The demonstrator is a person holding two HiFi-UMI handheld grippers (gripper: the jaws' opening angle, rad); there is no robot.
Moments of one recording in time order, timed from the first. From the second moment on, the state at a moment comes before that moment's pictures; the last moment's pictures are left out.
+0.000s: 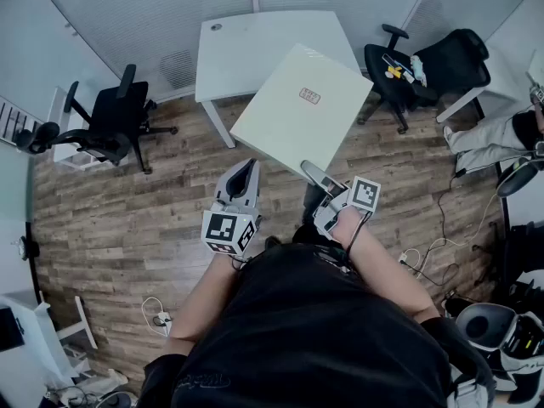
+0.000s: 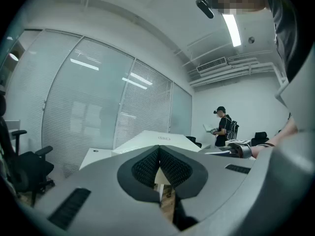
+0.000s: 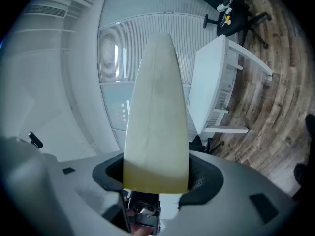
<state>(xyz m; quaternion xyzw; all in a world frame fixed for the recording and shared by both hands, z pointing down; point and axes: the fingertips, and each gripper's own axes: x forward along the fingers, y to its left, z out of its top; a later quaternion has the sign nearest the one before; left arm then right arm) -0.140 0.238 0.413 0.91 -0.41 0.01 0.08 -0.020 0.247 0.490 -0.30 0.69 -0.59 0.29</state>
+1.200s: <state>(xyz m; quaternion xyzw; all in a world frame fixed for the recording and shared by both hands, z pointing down) -0.118 0.218 0.422 0.90 -0.43 0.01 0.09 0.011 0.223 0.500 -0.29 0.70 -0.60 0.26</state>
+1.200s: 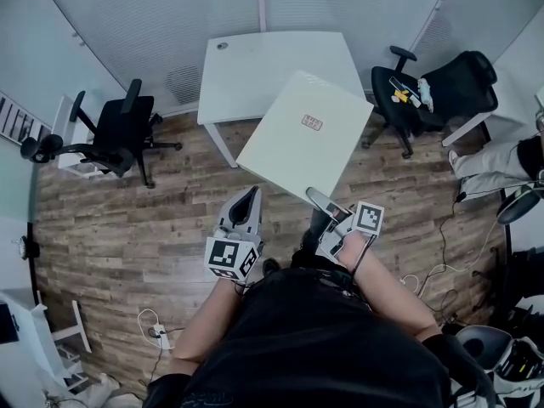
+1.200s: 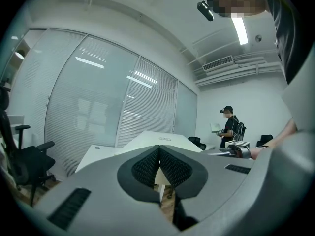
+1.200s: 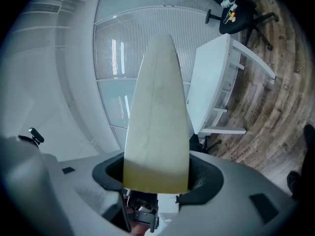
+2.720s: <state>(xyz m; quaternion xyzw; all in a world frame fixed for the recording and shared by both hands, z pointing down) -0.006 0.054 0.433 0.87 -0.48 0.00 0.11 0.128 0.076 0.527 -0.26 0.70 -0.62 0.23</state>
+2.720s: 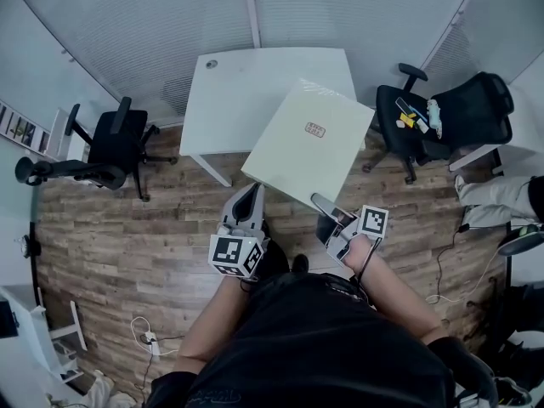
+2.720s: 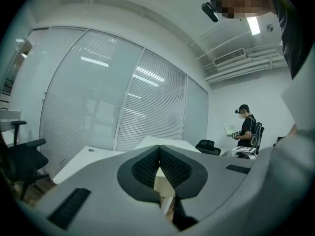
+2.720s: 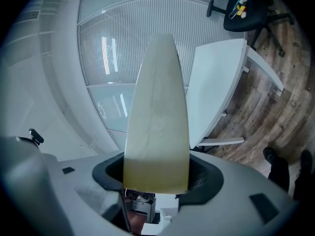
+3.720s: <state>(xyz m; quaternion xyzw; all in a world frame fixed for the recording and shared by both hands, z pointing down) -0.064 -0.125 0.431 0.91 -0.41 -0.01 0.11 0.071 -0.082 0.542 -0.29 0.69 -0.61 0.25</state>
